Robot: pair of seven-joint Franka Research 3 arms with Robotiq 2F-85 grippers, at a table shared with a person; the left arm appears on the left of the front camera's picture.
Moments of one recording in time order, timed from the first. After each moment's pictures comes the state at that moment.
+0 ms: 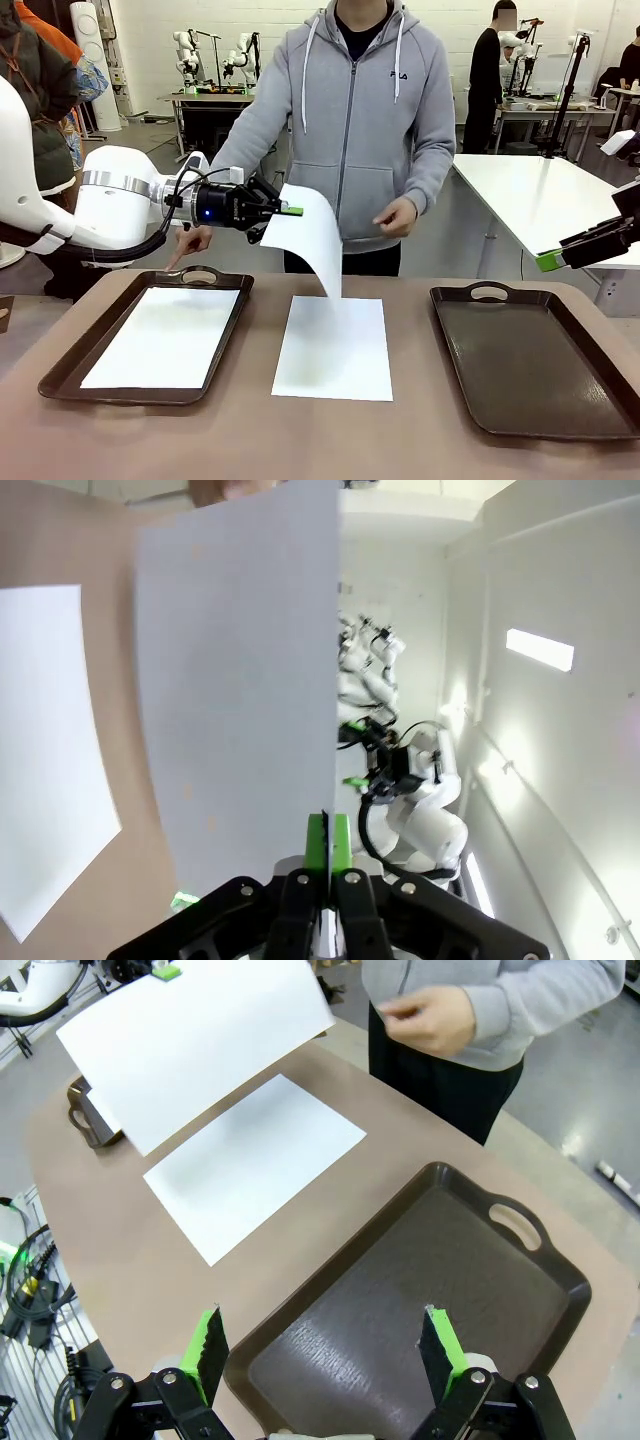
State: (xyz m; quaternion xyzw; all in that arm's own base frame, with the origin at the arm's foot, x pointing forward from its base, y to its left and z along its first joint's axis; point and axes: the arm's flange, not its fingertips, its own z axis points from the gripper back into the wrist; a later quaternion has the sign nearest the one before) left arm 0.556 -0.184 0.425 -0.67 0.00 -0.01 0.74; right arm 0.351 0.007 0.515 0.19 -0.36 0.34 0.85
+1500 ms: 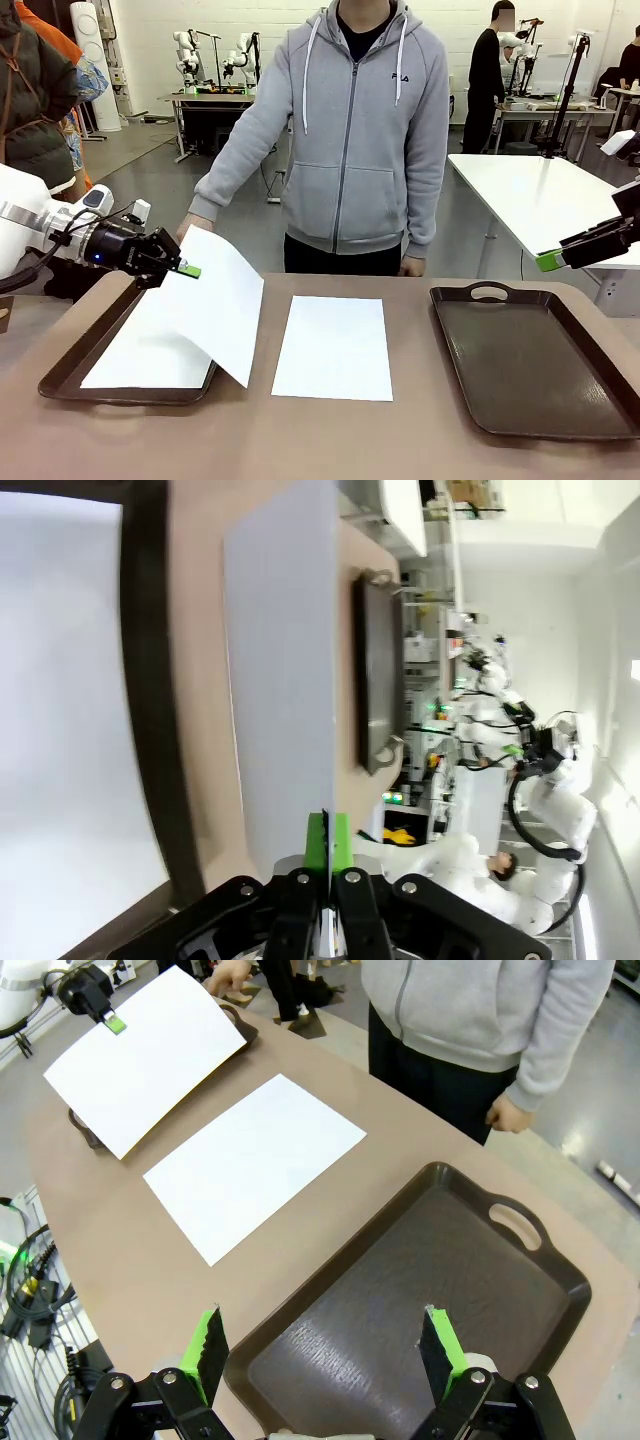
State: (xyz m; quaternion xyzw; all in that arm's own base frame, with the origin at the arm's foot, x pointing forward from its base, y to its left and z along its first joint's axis) left arm 0.489 -0.016 0.381 -0.52 -0.06 0.01 0.85; right arm 0.351 0.007 0.515 0.19 -0.36 0.34 0.85
